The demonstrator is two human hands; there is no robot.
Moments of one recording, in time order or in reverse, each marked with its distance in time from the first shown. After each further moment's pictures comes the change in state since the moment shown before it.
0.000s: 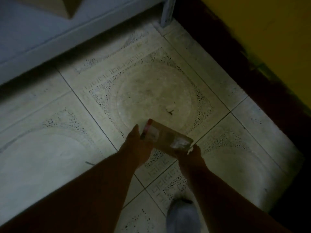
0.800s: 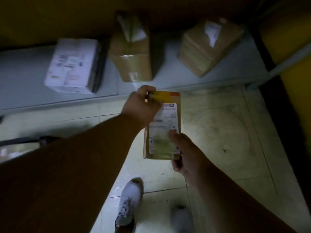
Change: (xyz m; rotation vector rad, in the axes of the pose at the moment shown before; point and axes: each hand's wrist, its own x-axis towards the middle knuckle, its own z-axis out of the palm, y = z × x) left_hand -0.266 -0.017 -0.349 -0.448 0.597 0.134; right_hand -0.344 -0.179 0.100 -0.051 -0.805 -0.219
